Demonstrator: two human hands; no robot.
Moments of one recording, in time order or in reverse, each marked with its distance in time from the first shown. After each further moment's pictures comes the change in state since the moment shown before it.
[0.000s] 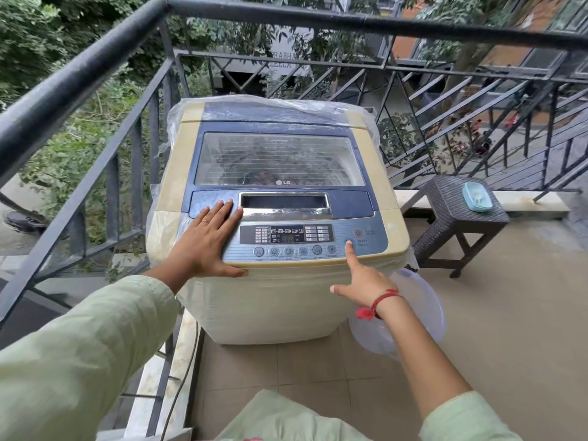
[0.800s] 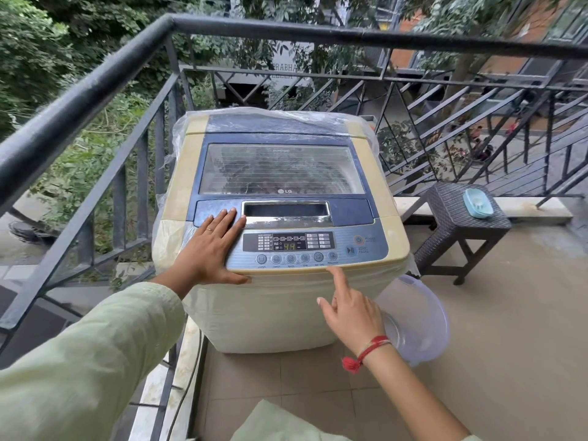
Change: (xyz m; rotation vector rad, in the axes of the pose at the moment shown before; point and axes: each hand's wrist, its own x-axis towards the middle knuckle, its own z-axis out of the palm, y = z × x) left_hand 0.000 0.000 0.001 0.004 -0.020 0.001; right_hand -0.051 -0.023 0.036 0.089 0.338 -0.243
